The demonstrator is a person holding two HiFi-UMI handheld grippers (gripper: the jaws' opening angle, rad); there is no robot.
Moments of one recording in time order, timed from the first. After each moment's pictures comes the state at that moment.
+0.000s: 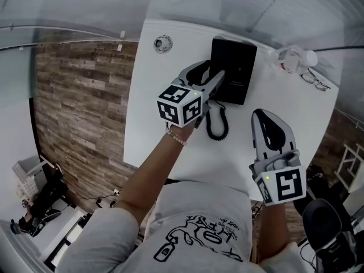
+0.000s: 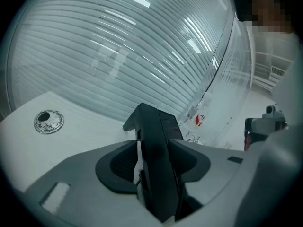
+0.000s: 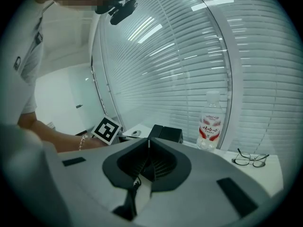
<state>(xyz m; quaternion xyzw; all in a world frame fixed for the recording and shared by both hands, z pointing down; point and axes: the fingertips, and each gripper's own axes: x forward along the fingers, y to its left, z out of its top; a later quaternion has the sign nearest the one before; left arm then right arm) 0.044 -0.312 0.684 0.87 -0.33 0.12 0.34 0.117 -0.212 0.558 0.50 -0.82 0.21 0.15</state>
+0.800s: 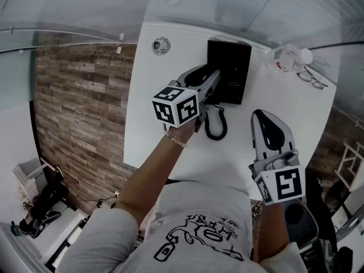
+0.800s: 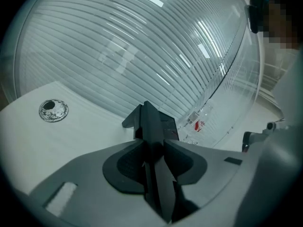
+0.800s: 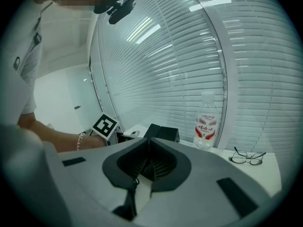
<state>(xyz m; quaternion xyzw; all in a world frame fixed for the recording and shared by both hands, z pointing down) 0.043 -0.307 0.680 0.85 -0.34 0.11 0.40 0.126 -0.207 0.557 0.51 -0.82 0.21 0.15</state>
